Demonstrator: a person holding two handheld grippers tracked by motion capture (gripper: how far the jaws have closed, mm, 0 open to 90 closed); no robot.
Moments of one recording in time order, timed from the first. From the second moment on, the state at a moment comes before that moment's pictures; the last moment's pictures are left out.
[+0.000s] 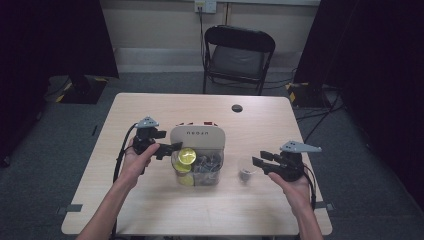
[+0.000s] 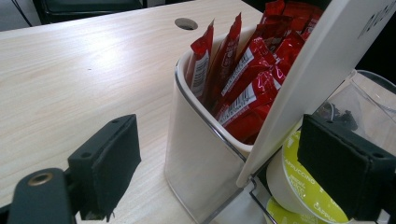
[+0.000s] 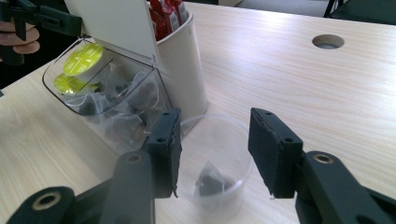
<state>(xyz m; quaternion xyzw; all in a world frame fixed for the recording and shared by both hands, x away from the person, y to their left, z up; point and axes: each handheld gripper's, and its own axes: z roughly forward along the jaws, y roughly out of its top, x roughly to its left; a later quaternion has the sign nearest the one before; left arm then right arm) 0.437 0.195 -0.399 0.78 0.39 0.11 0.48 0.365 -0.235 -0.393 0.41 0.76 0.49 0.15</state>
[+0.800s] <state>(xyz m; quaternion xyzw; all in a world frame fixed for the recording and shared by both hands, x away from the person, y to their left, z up) 0.435 0.200 -0.398 0.77 0.39 0.11 0.48 0.341 -0.278 -0.451 0.49 0.76 0.41 0.16</state>
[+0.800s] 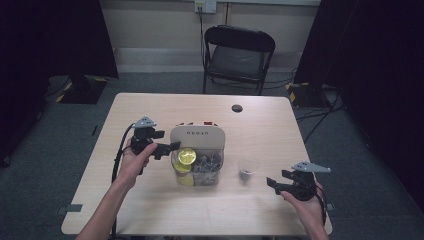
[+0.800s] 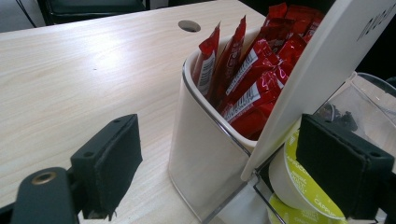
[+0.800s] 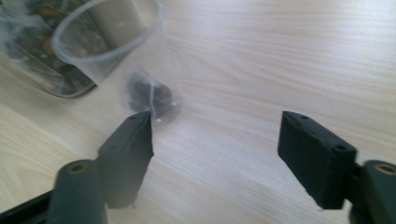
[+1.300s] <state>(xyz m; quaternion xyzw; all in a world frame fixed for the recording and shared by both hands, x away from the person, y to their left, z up) 0.432 0.206 -0.398 0.77 0.40 0.12 0.48 0.352 -0.279 -0.484 0.52 0.76 0.34 0.18</state>
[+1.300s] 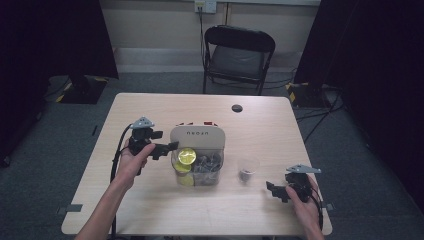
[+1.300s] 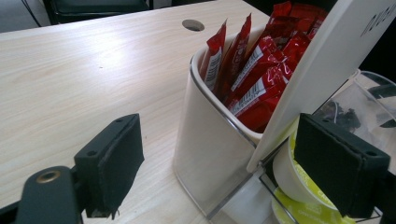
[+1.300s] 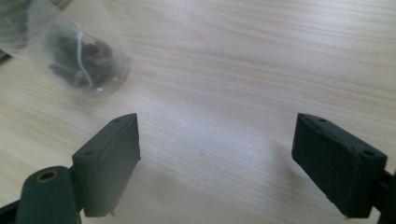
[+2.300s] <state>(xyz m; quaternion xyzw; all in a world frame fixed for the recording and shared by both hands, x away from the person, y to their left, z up) 0.449 0.238 -0.390 0.73 0.44 0.15 0.51 0.351 -0.273 -0.500 0.52 0.75 0.32 0.24</state>
